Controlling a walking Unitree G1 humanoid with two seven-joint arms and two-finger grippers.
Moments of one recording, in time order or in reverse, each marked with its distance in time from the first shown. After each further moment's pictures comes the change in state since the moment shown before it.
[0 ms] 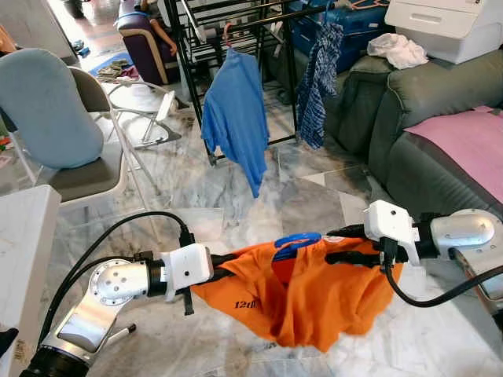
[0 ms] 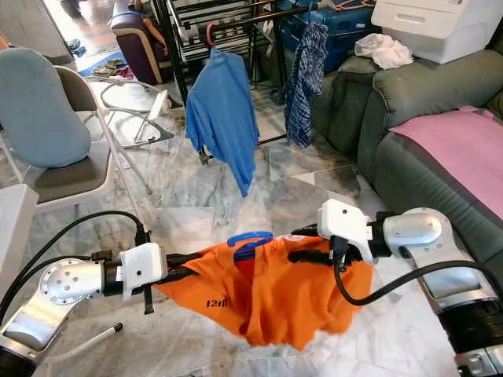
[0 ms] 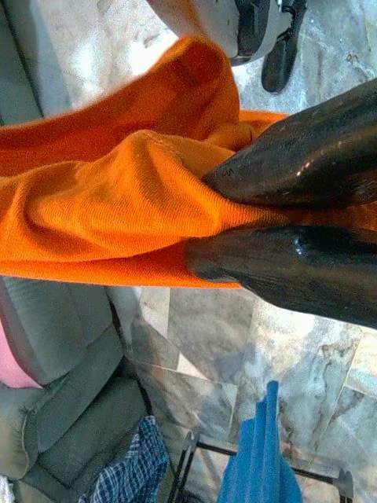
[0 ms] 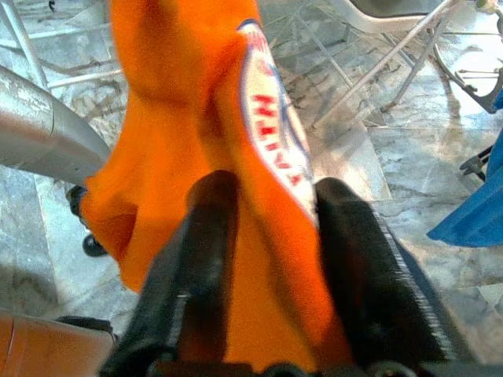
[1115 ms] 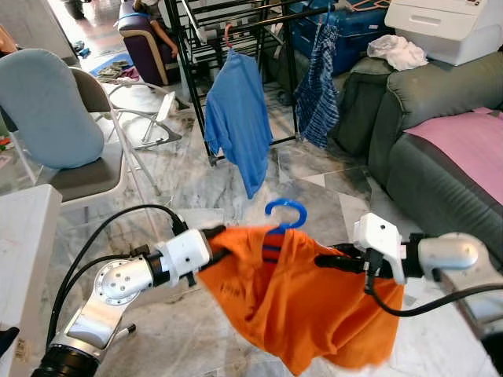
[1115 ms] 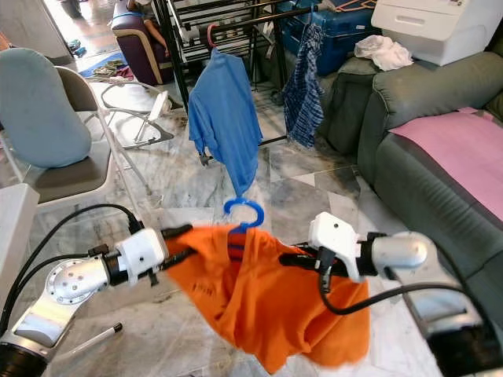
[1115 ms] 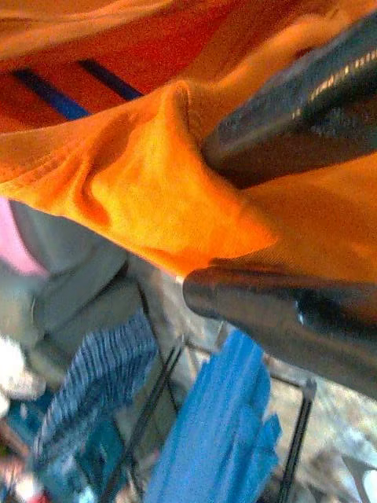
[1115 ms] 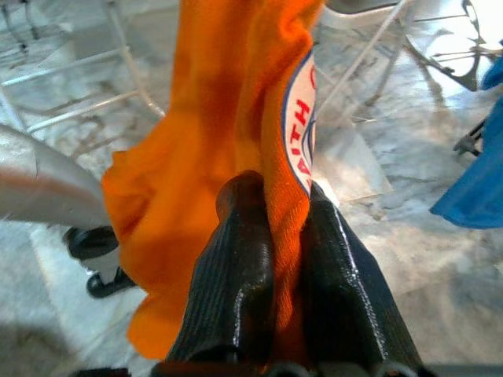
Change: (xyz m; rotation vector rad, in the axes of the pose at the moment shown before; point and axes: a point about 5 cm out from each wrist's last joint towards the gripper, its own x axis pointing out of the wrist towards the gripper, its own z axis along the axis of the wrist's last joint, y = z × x) left arm 0.003 0.015 -0.006 0.020 -0.018 0.303; right arm 0.022 0.024 -0.014 0.124 -0.046 -0.110
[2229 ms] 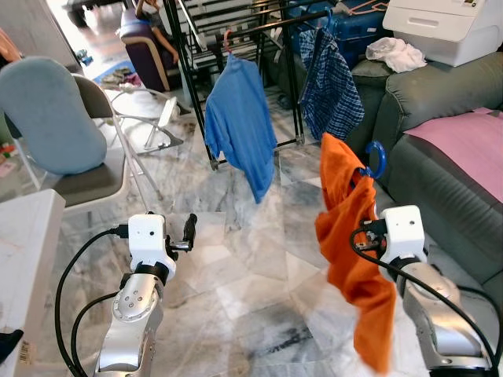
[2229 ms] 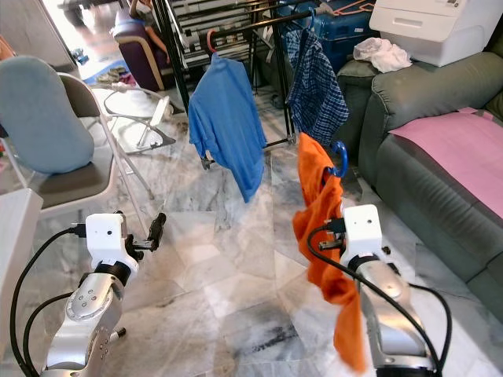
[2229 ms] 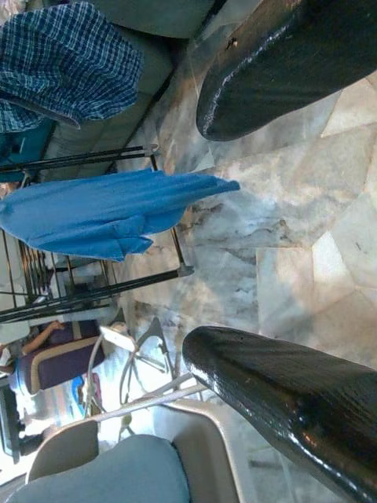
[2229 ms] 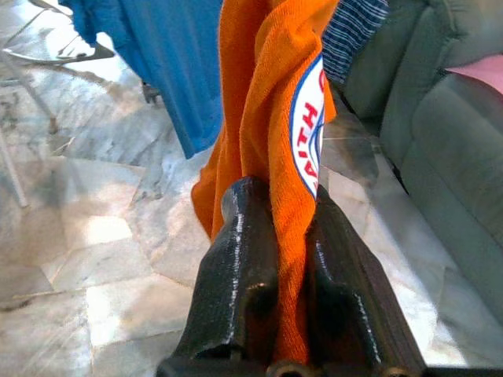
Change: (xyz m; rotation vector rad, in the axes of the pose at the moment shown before) left arm -0.003 -0.007 -0.021 -0.645 0.108 0.863; right arm 0.007 -0.002 -0.035 0.514 0.018 -1.044
